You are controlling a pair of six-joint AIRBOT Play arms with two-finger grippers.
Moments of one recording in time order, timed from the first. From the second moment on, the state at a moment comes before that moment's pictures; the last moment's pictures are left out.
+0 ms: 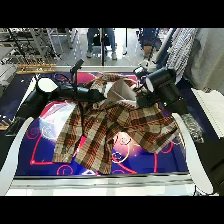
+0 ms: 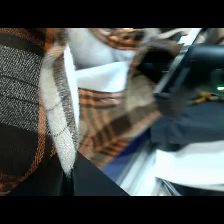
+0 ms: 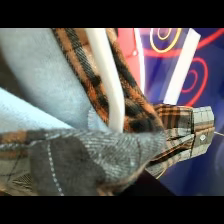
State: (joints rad) left arm -0.30 -1.56 1.69 0.67 -1.07 -1.28; right arm 0.39 -1.61 1.96 -1.95 1.62 1.49
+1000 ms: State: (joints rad) left arm -0.38 -1.40 1.69 0.75 -0.94 -1.32; right arm 0.44 -1.38 2.04 -1.85 0.94 1.98
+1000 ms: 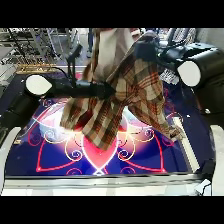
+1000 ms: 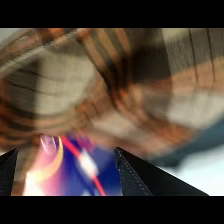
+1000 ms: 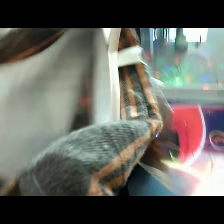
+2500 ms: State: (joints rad) left arm -0.32 -1.26 1.65 1.37 -1.57 -1.41; right arm -1.11 -1.29 2.06 -2.30 0.91 2.05
